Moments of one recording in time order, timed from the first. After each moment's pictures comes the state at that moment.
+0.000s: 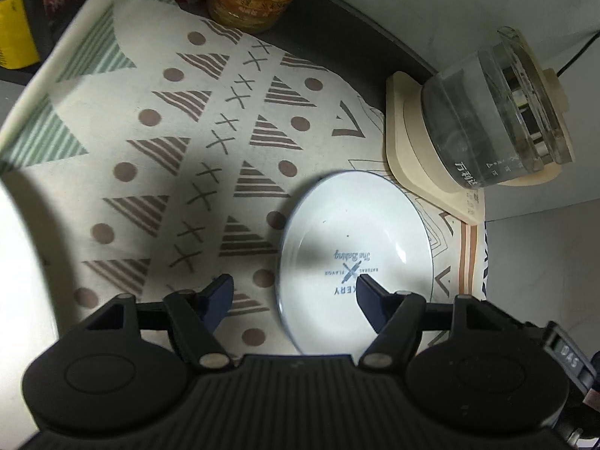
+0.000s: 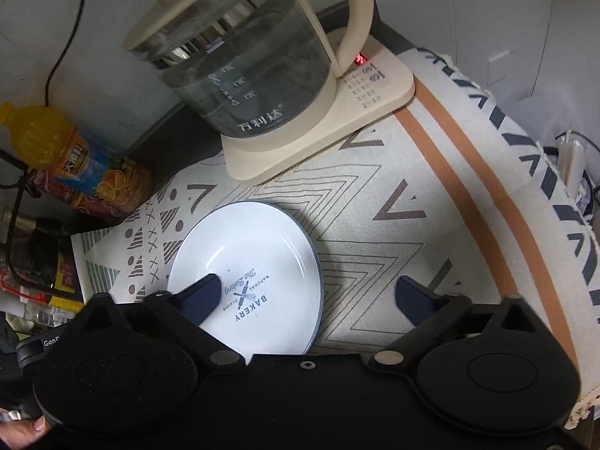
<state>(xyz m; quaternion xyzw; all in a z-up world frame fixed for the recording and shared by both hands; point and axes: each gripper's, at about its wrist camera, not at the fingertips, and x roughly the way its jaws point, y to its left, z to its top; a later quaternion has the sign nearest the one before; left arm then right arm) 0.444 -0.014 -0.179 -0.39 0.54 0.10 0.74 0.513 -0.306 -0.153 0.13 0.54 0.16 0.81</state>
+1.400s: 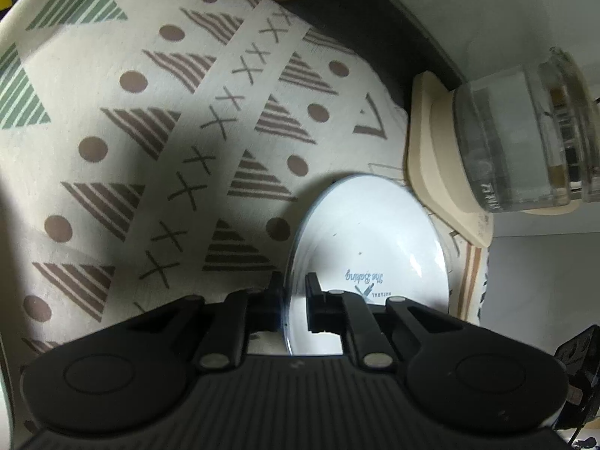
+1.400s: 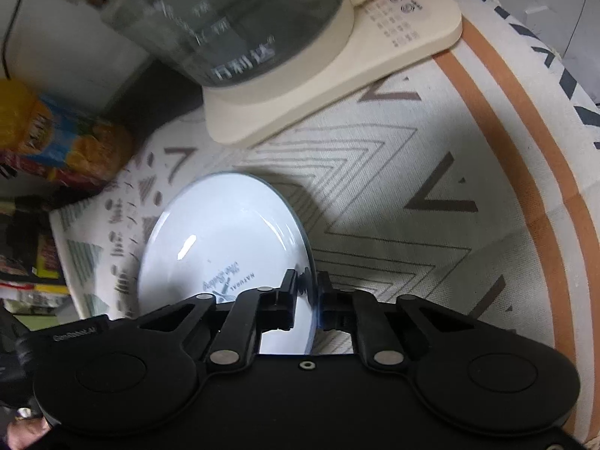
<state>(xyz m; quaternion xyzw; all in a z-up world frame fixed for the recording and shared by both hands) 0.461 -0.005 -0.220 -0.45 0.53 0.10 0.71 0.551 -0.284 -0.201 0.13 0.61 0.19 0.76</state>
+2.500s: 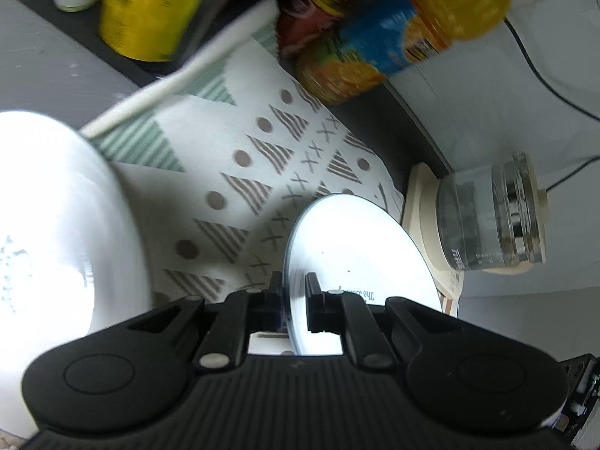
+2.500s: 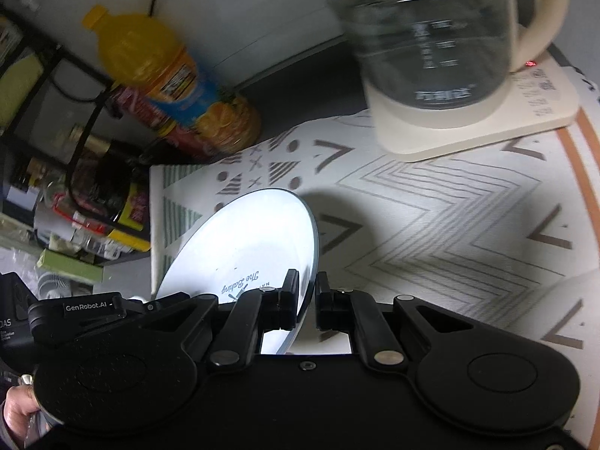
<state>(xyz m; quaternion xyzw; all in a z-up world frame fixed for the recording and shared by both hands) 0.379 0.055 -0.167 -0.49 0.45 0.16 0.73 0.508 -0.214 -0.145 0.07 0.55 0.32 0.77</state>
